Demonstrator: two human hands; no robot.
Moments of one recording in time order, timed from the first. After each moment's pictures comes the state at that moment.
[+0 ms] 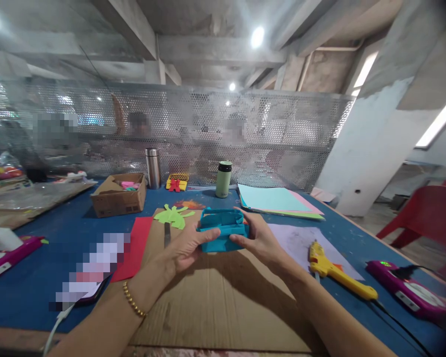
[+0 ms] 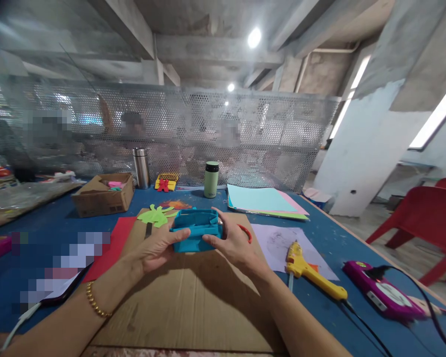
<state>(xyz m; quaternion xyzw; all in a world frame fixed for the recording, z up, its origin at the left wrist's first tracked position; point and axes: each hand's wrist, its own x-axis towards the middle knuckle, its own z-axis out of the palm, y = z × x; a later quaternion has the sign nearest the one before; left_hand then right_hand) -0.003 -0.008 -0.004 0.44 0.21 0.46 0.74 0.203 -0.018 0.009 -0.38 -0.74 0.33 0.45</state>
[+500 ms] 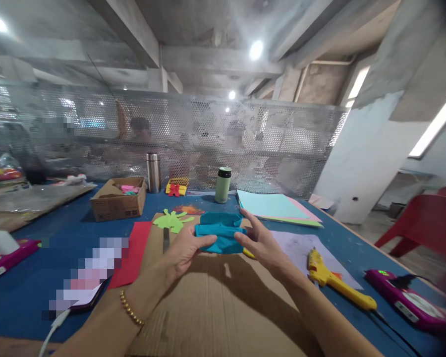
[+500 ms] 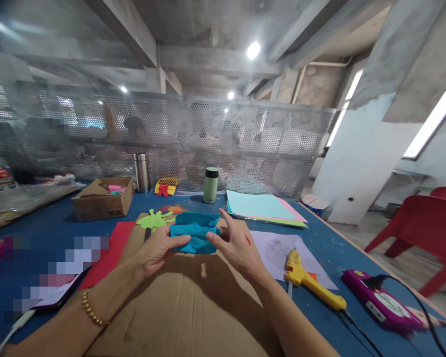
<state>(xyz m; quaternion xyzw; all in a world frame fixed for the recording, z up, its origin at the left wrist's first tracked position) -0.003 -0.005 0.000 0.45 0.27 0.48 0.71 0.213 -0.012 0.000 -0.44 -0.70 0.29 0.48</state>
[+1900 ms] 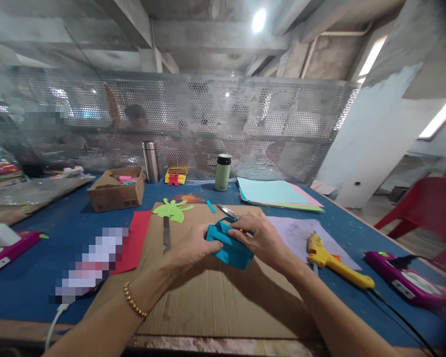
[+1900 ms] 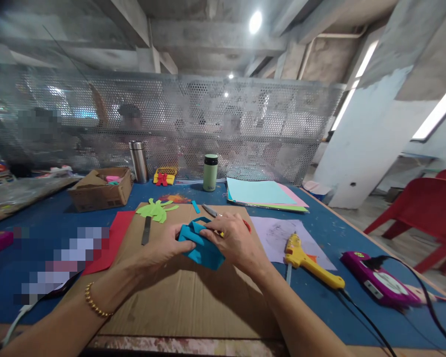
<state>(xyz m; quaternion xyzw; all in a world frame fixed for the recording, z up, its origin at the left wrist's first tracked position) 0.004 -0.019 -0.018 0.62 0.32 0.38 0.61 0.213 -0.018 0.006 -0.40 -0.87 0.01 0.30</state>
